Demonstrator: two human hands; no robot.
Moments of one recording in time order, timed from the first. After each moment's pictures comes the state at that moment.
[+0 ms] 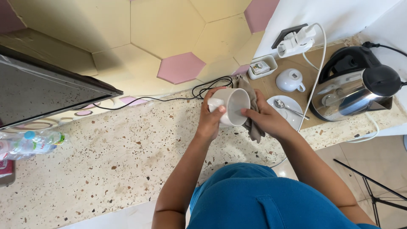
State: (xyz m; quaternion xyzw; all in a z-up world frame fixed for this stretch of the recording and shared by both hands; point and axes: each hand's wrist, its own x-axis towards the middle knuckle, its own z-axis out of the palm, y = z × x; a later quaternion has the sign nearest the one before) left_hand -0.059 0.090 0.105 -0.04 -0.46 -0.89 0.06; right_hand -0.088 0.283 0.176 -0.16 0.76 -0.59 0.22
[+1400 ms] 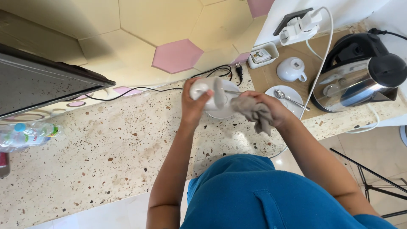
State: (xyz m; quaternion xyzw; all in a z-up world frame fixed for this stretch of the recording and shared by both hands) left_hand -0.074 0.047 0.074 0.03 -0.62 -0.78 0.12; right_hand -0.128 0.322 0.097 -0.09 0.55 -0.70 0.45
